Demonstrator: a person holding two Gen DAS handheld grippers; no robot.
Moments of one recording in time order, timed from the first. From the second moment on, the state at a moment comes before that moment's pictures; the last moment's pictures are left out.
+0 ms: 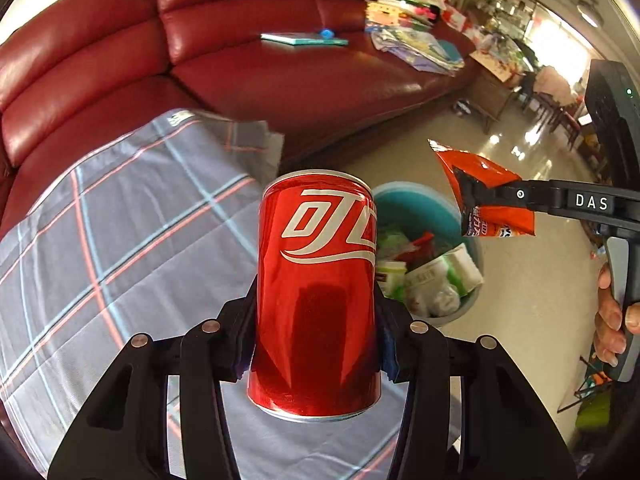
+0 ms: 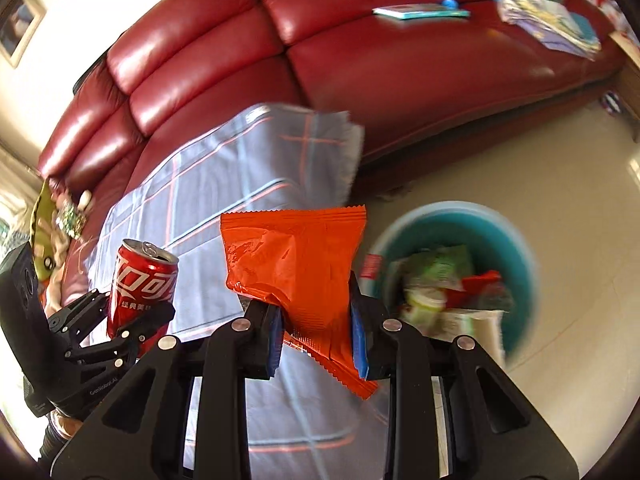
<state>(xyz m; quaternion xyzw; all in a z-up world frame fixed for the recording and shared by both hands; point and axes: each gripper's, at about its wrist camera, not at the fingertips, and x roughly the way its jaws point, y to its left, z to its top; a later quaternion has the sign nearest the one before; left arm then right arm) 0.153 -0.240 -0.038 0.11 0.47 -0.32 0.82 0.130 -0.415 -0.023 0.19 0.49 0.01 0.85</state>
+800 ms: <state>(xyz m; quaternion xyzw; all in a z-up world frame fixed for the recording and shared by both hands) 0.165 -0.405 -0.121 0.16 0.52 -0.37 0.75 0.108 -0.551 -0.073 0.26 0.50 -0.06 0.82</state>
